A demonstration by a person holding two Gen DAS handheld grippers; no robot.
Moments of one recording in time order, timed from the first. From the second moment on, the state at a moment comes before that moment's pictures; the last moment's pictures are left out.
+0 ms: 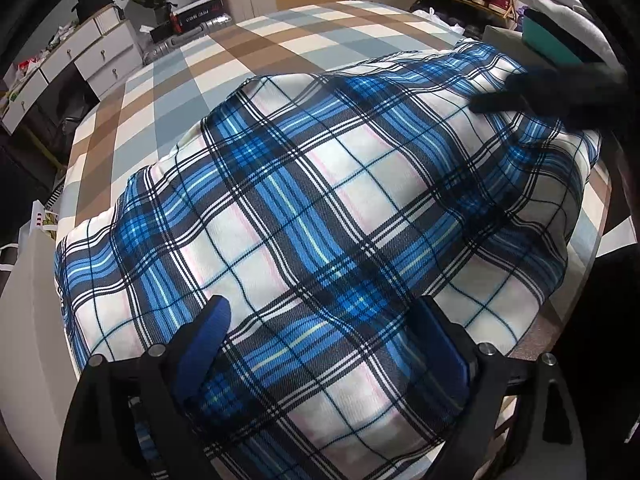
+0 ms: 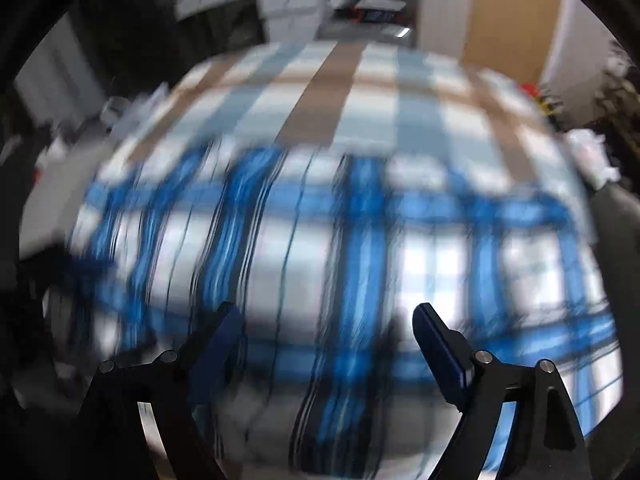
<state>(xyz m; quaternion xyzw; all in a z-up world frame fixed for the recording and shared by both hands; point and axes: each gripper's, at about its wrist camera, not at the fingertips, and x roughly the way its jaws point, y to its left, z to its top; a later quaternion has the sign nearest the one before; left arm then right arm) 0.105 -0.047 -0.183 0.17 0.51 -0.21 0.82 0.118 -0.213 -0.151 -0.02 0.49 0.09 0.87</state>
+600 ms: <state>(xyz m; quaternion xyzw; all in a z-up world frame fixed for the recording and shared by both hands) 0.147 -0.089 -0.130 0.06 0.49 -0.21 0.85 0.123 -0.303 -0.132 0.06 0.41 -0.03 0.91</state>
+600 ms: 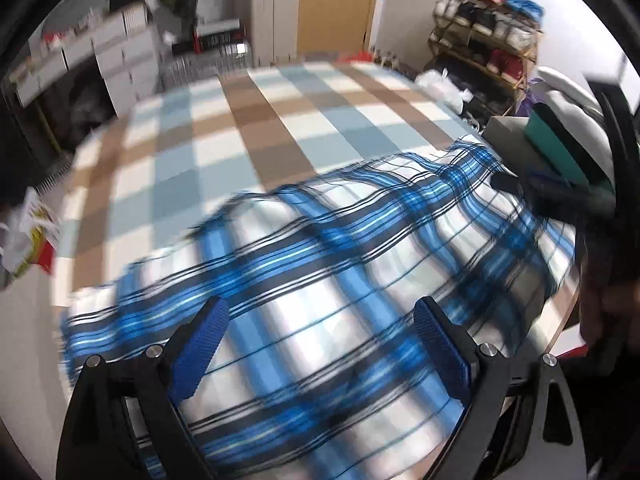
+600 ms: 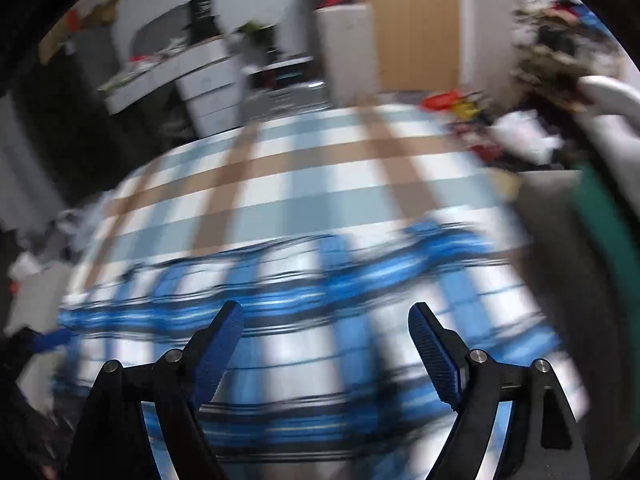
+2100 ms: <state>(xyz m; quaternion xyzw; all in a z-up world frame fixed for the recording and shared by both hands) 0.098 -0.034 -0.158 0.13 0.47 -0.11 0.87 0.058 -0.259 -0.159 0.02 0.46 0.04 0.89</state>
